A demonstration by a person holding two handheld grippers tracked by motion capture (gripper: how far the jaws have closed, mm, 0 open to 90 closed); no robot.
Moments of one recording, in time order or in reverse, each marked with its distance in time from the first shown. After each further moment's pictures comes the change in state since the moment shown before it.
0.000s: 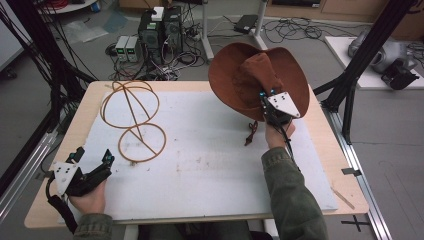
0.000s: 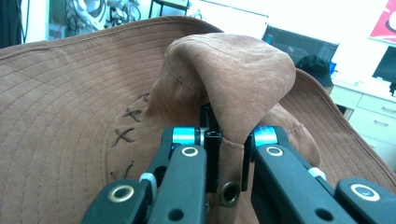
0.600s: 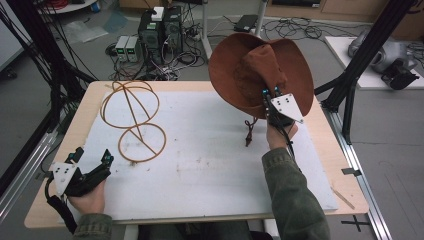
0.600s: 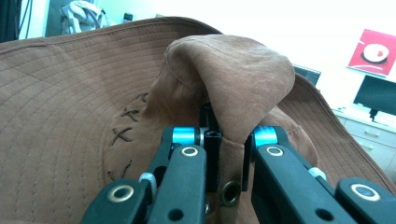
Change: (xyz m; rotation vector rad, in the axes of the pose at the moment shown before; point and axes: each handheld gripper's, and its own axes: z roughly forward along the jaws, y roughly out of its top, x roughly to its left) left arm 0.001 0.000 0.000 -0.004 0.004 -0.009; right arm 0.002 0.017 -0.018 -0.102 -0.035 -0.015
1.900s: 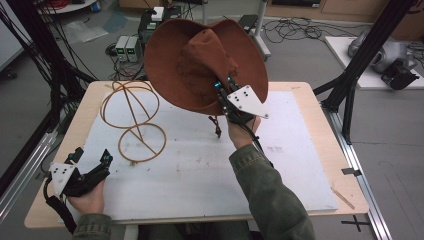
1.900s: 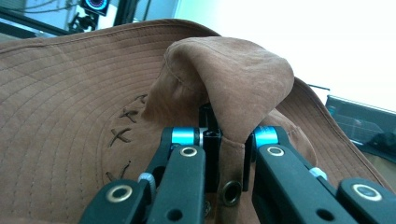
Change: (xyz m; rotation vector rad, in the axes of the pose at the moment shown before) left arm 0.003 0.000 -0.001 -0.005 -0.008 -0.025; right arm 0.099 0.080 0.001 -0.149 0.265 0.043
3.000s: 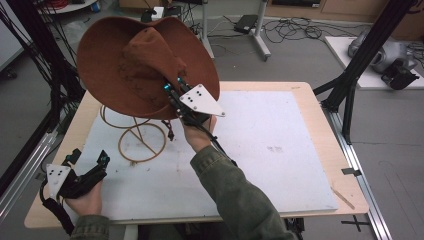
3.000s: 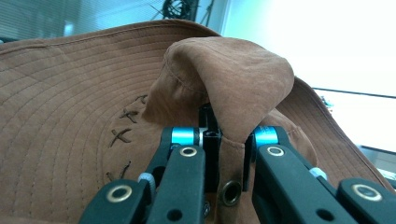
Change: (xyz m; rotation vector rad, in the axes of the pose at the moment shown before) left arm 0.005 0.000 -0.004 -0.007 -0.005 -0.035; right arm 0.090 0.027 0.039 -0.087 0.193 0.140
